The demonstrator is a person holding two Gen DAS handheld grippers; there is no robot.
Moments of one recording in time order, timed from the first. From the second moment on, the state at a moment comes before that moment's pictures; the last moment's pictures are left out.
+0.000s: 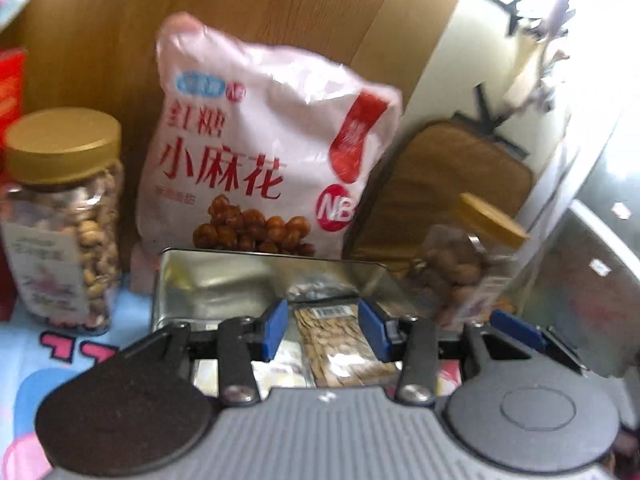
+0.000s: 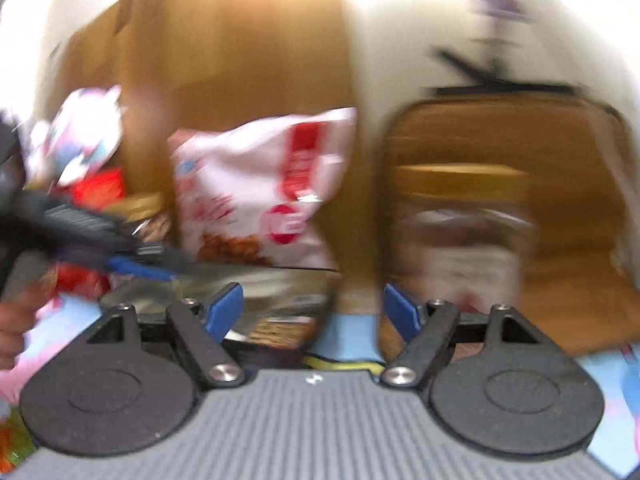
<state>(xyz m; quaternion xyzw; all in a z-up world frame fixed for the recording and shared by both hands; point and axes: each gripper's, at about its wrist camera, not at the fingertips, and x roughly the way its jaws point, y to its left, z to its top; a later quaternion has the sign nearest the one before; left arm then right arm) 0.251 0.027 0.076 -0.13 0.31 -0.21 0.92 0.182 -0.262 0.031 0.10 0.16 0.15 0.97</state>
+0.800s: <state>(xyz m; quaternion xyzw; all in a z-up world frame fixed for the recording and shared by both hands) 0.068 0.040 0.036 -0.10 0.35 -0.23 0.90 0.111 -0.234 -0.013 0.01 0.28 0.16 0.95</state>
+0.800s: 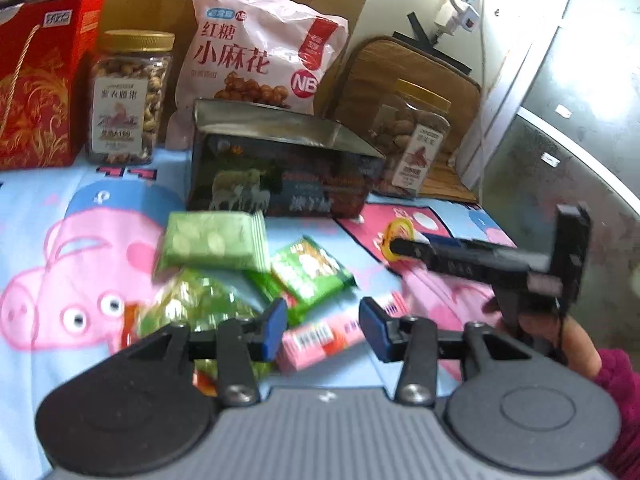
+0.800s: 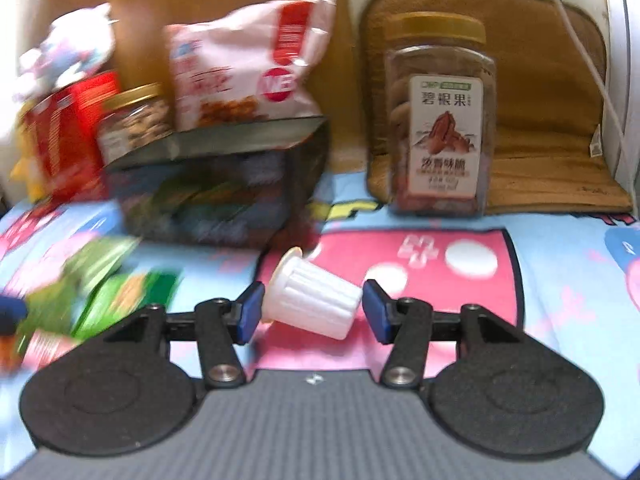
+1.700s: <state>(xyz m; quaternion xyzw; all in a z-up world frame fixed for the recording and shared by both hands) -0.014 0.057 0.003 -0.12 0.39 -0.26 0.88 -0.037 -0.125 -0.020 -0.12 0.23 0.32 0.91</state>
